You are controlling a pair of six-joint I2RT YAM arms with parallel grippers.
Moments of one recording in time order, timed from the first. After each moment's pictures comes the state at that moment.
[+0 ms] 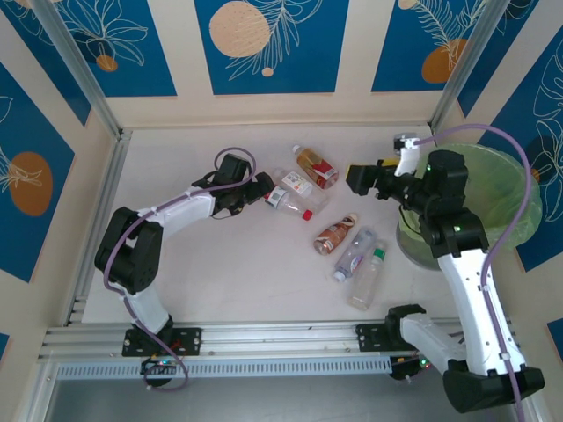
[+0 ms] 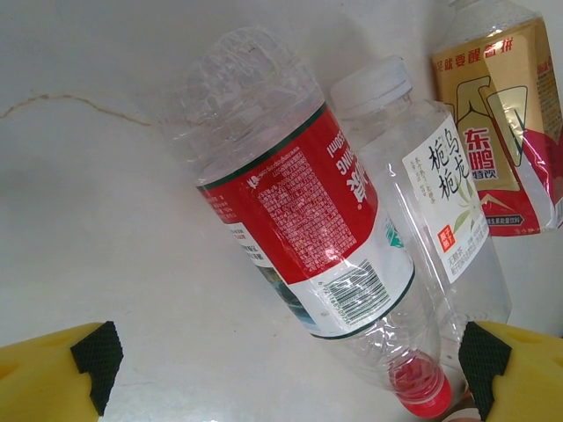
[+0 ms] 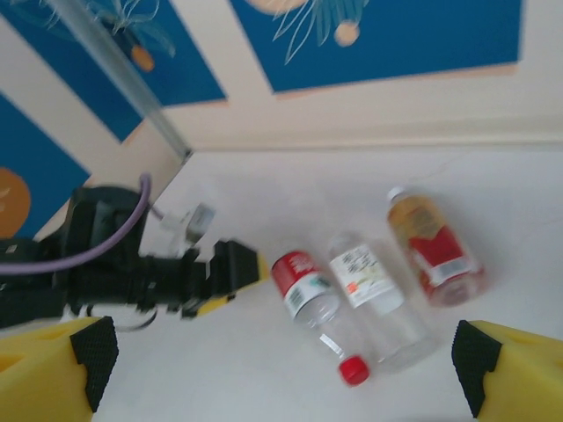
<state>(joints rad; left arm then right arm) -0.51 1.76 1.19 -0.28 0.09 -0.93 0.22 0.93 1.17 -0.62 -0.41 0.26</state>
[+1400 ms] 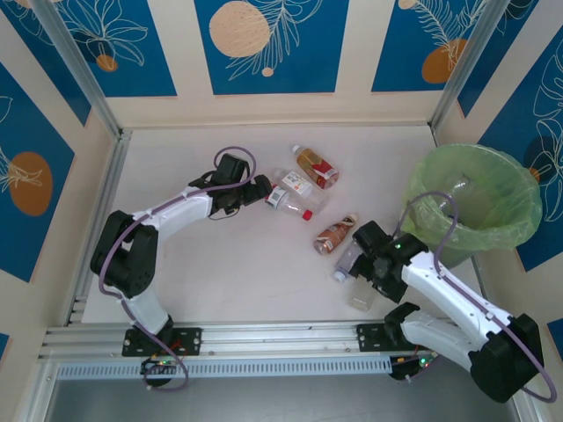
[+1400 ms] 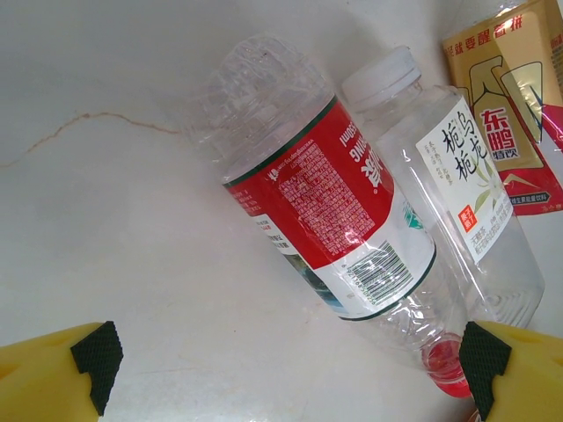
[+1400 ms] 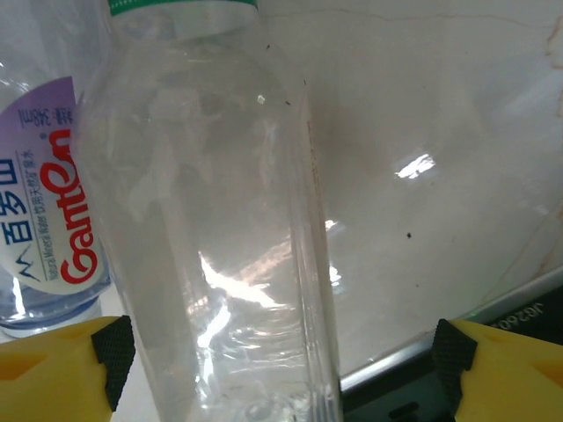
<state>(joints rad) -0.51 1.72 1.18 -0.34 0.06 -0.83 0.51 0.93 0.65 -1.20 0.10 1.14</state>
